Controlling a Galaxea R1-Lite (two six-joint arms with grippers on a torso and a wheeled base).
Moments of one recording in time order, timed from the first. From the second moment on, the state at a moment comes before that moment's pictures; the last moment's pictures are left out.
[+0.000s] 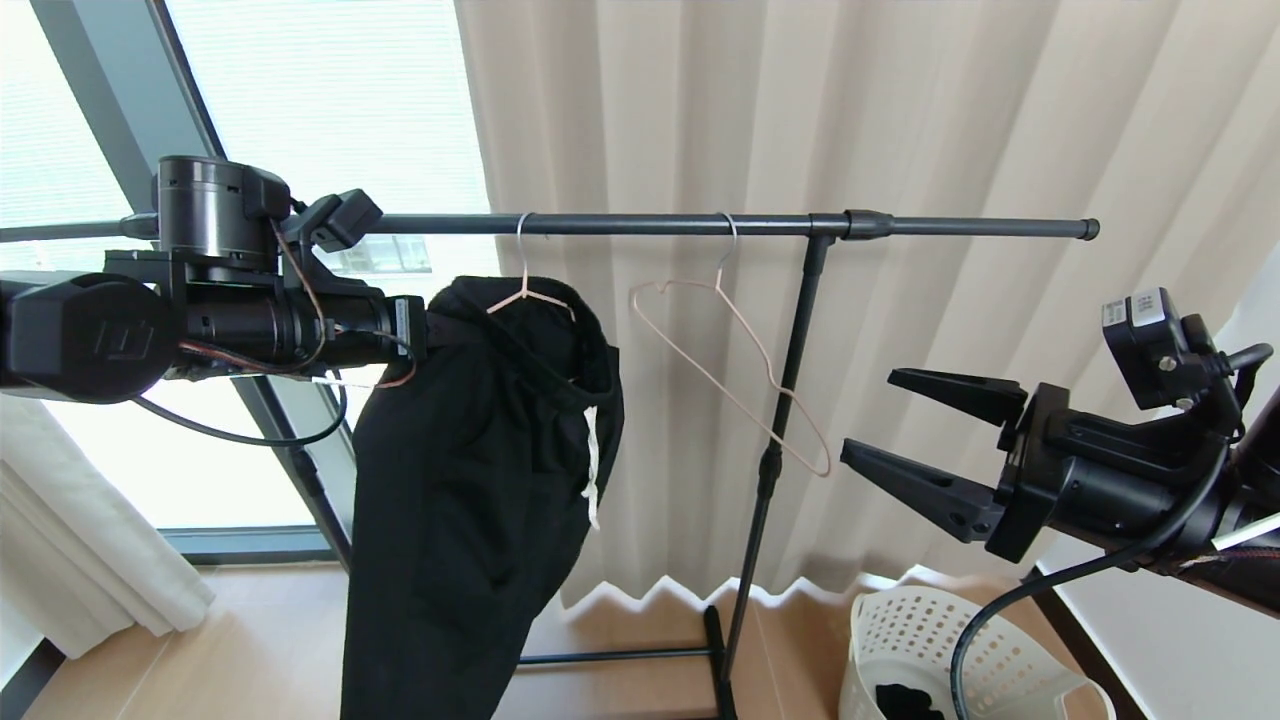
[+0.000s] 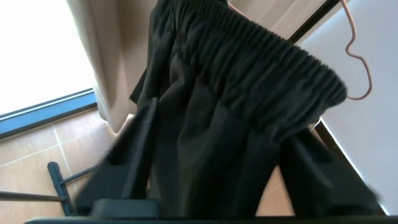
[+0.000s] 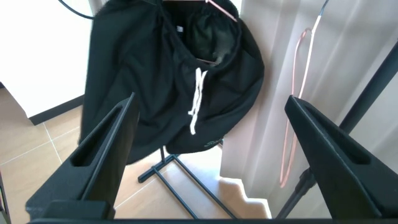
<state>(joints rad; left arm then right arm) -0.14 1.79 -1.27 -0.09 -0.42 -0.07 0.38 1.49 -0.46 -0.99 0.49 0.01</state>
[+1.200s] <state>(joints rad) -0.13 1.58 -1.04 -0.05 -0.42 0.03 0.38 1.50 -0.49 -0.95 0.31 0.02</state>
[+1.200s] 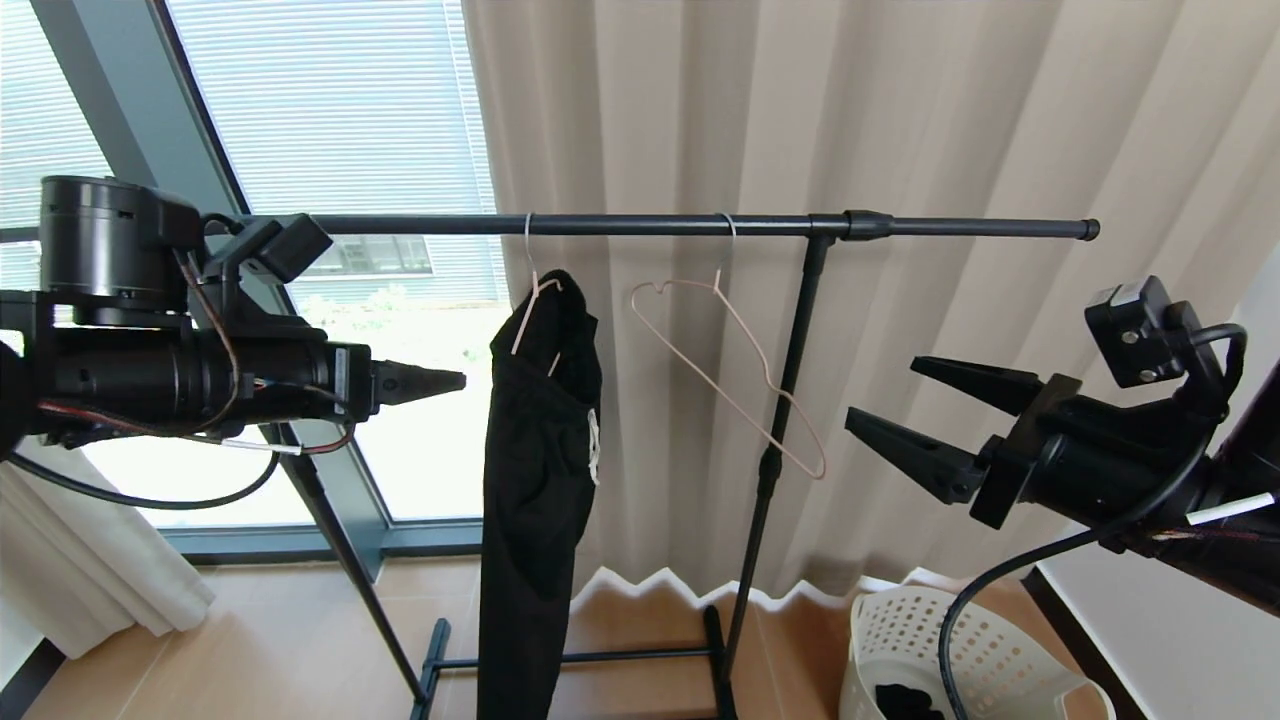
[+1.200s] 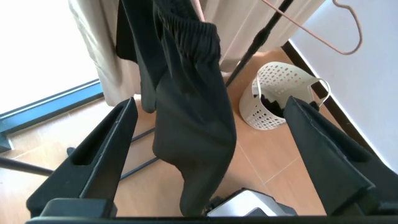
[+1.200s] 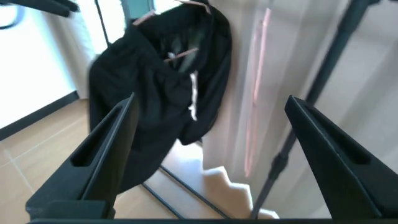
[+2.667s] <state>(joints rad) -0.10 0.73 -0.31 -0.05 -0.42 0.10 0.41 0.59 -0.06 -0.29 0.05 -0.03</state>
